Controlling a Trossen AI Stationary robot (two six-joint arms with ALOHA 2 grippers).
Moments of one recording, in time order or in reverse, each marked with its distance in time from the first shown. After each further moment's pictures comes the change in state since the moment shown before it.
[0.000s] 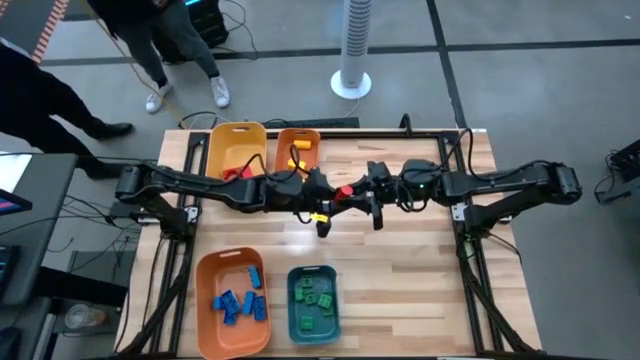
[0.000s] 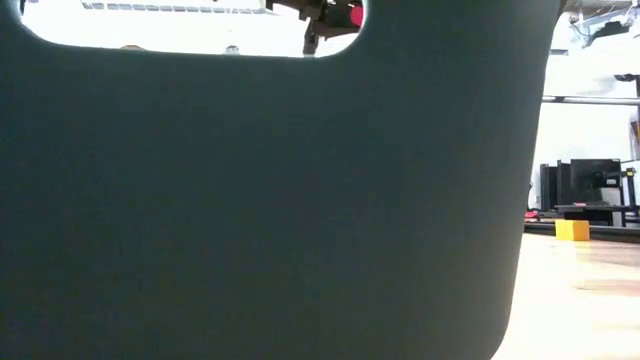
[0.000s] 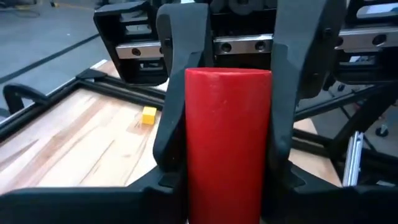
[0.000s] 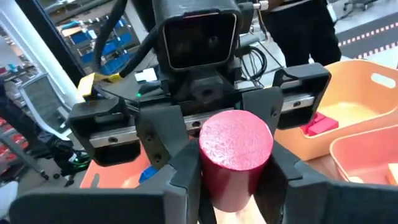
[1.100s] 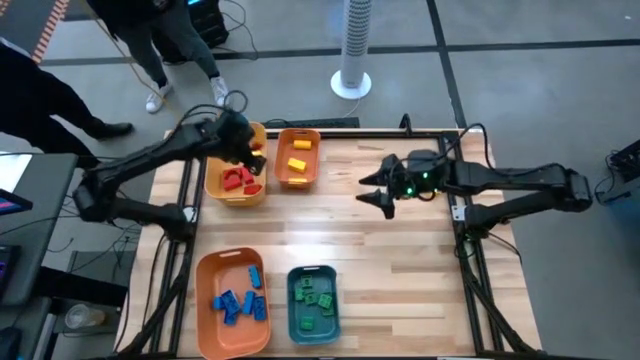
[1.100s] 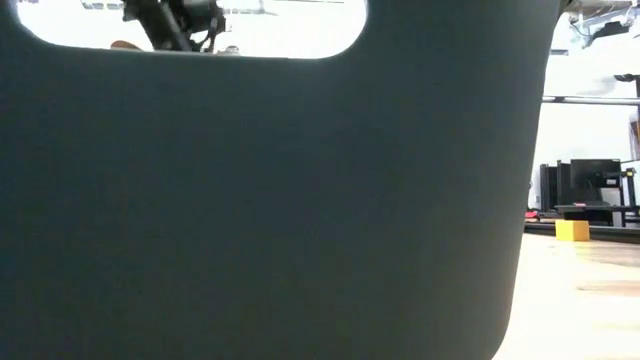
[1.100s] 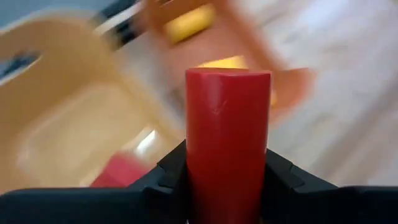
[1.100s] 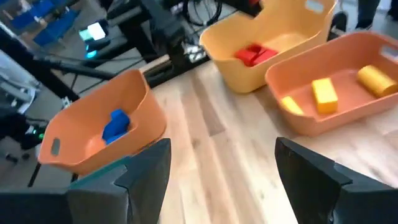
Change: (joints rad) left arm 0.612 -0.391 -0.133 -0.968 0.110 -0.048; right arm -0.124 -0.139 0.000 -0.411 -0.026 0.036
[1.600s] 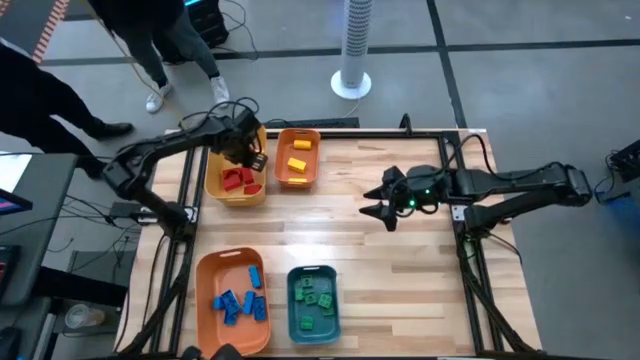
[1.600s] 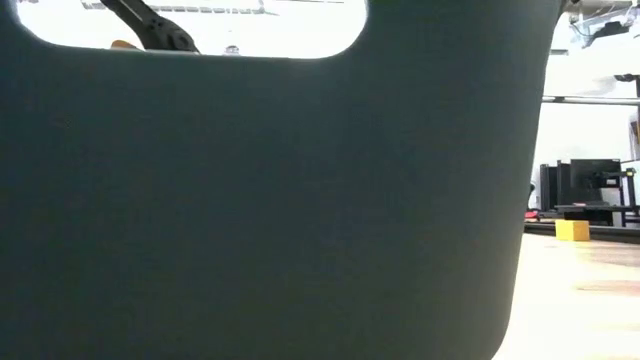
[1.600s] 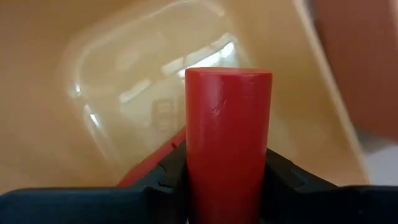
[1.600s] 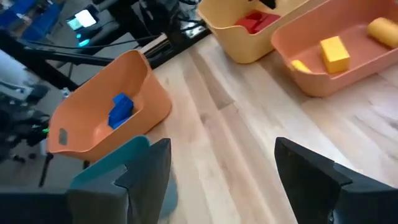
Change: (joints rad) left arm 0.229 0.303 -0.033 -0.065 -0.062 -0.016; right arm 0.147 -0.008 0.000 -0.100 0.137 0.156
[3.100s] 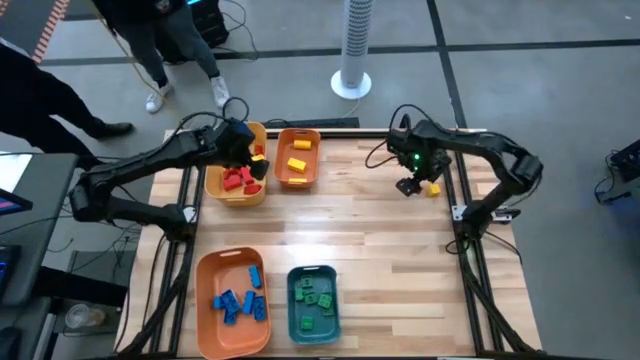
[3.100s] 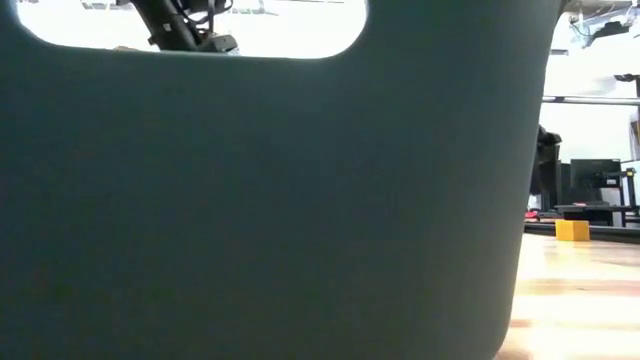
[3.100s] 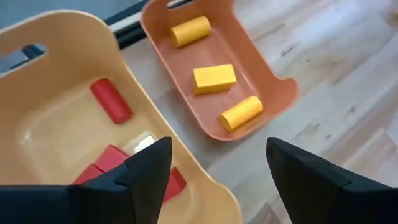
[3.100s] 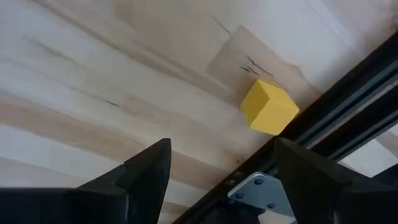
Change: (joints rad) left arm -0.308 -0.347 0.040 0.041 -0.058 -0.134; right arm -0.692 0.517 0.196 -1.078 0.001 -0.278
